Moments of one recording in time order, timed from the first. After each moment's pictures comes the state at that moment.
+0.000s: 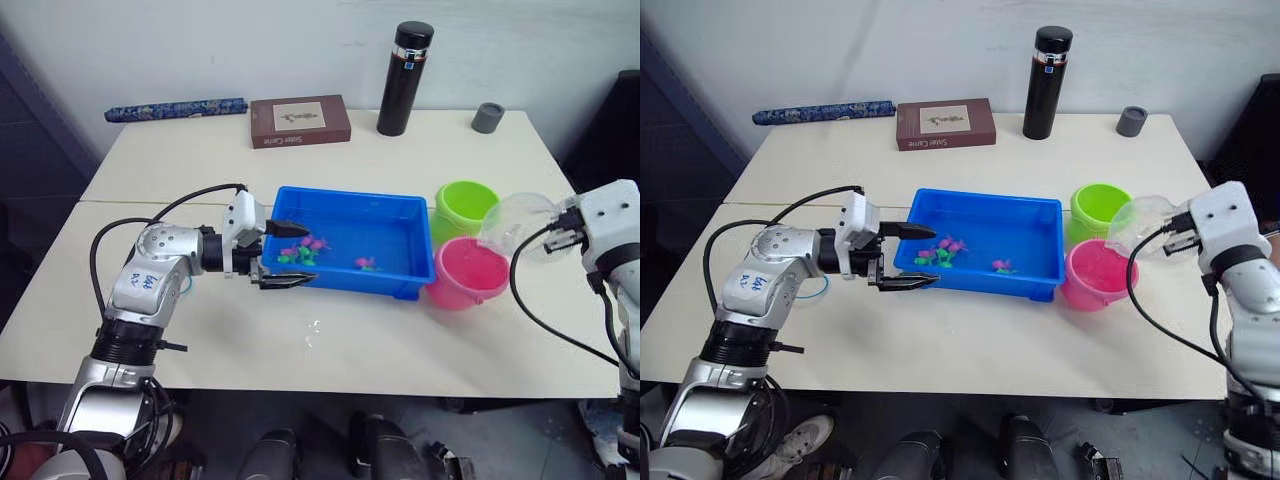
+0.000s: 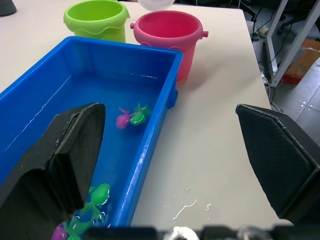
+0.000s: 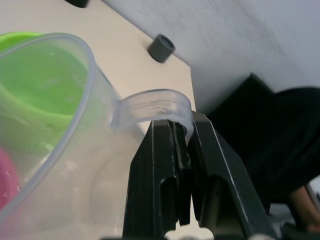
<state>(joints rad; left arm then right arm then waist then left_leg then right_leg) -0.63 0.57 -0.08 0.08 -0.37 0.33 -1.14 -0.32 -0.72 -0.37 -0.13 -0.05 0.46 0.34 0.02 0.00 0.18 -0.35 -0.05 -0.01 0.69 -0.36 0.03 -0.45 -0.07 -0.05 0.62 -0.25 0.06</state>
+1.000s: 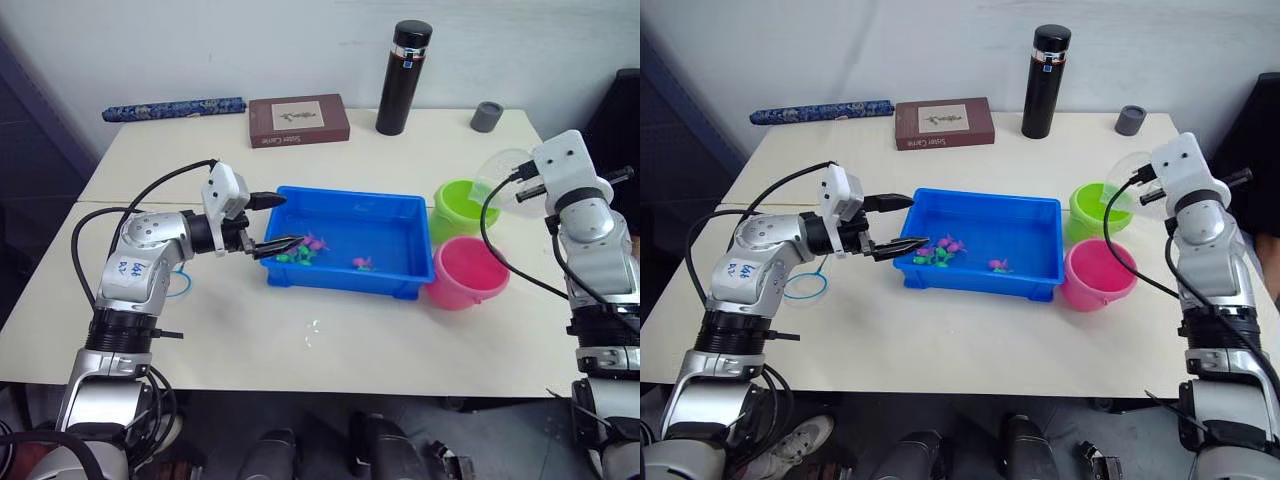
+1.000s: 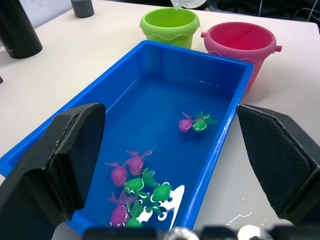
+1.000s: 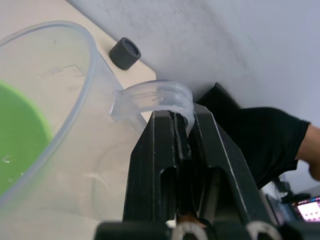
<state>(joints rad) -0.68 0.56 0.00 0.13 -0.35 0.35 -0.97 -0.73 -0.72 -0.04 0.36 -0.27 0.28 0.09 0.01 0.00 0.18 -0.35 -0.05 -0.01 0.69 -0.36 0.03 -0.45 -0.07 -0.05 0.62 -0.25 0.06</state>
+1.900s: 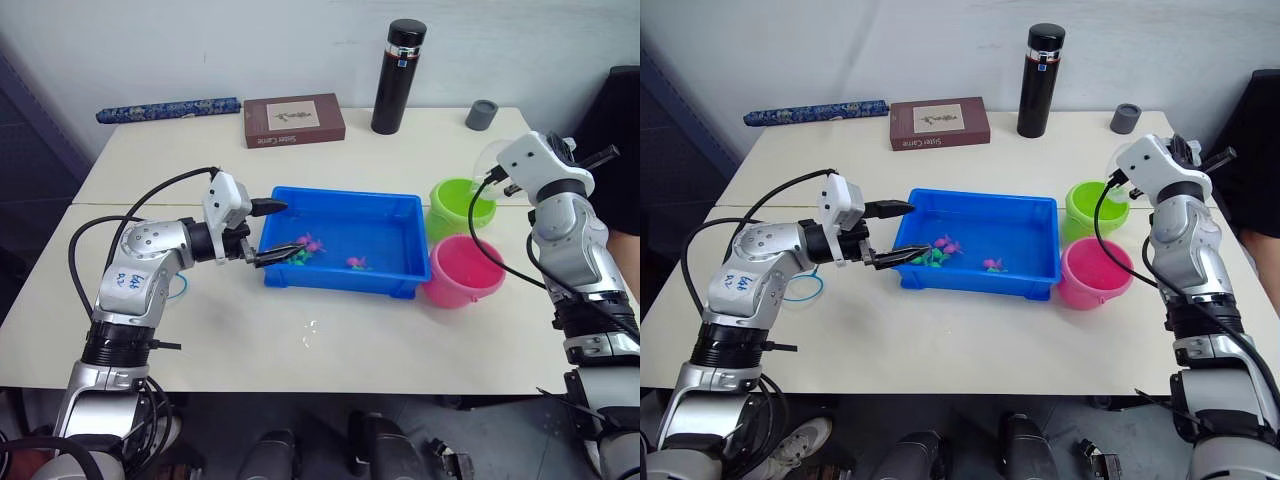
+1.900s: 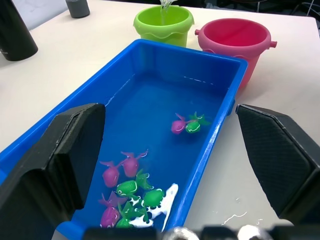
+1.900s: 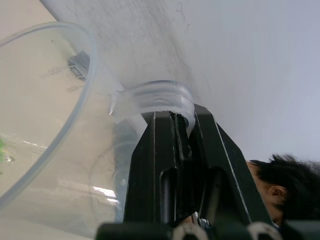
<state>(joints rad) -0.62 0.57 0.00 0.05 -0.35 0.36 -0.94 -0.78 -0.70 0.07 0.44 -0.47 0.22 -0.07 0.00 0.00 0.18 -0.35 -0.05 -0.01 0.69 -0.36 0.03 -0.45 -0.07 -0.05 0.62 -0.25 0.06</state>
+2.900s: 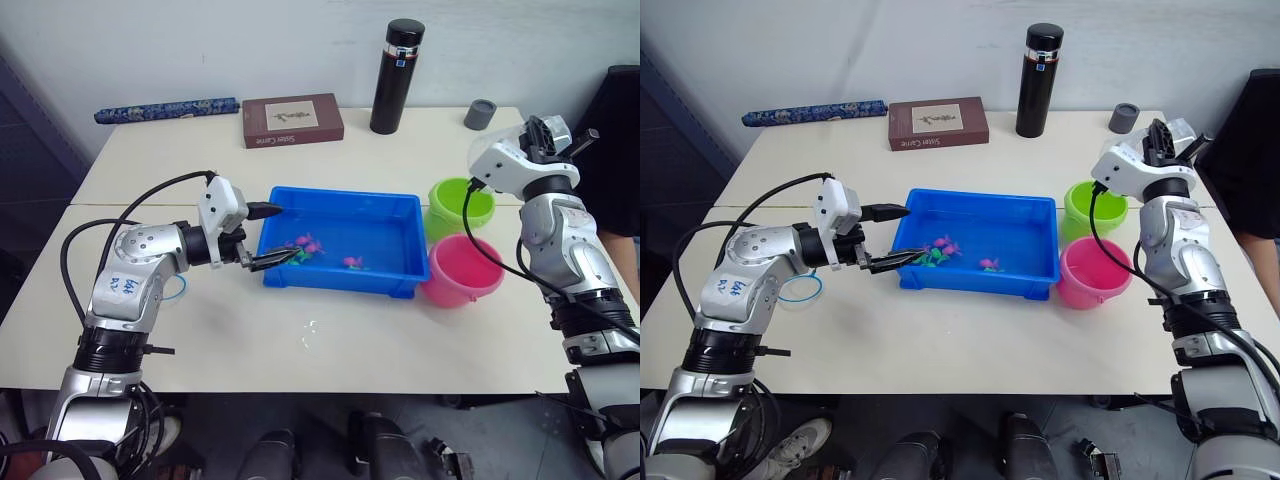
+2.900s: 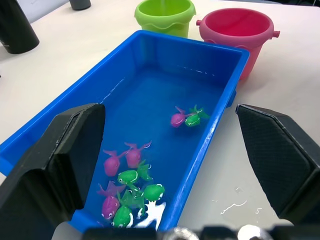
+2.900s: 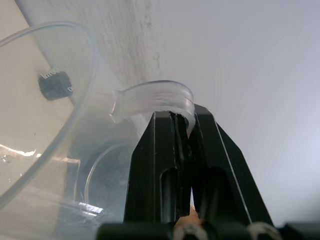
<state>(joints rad) -0.58 0.60 0.00 0.01 -0.35 0.37 -0.93 -0.80 -0.73 0.17 0.46 -0.69 0.10 -0.13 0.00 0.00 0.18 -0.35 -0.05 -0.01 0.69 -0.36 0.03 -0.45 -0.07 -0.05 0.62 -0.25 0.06</state>
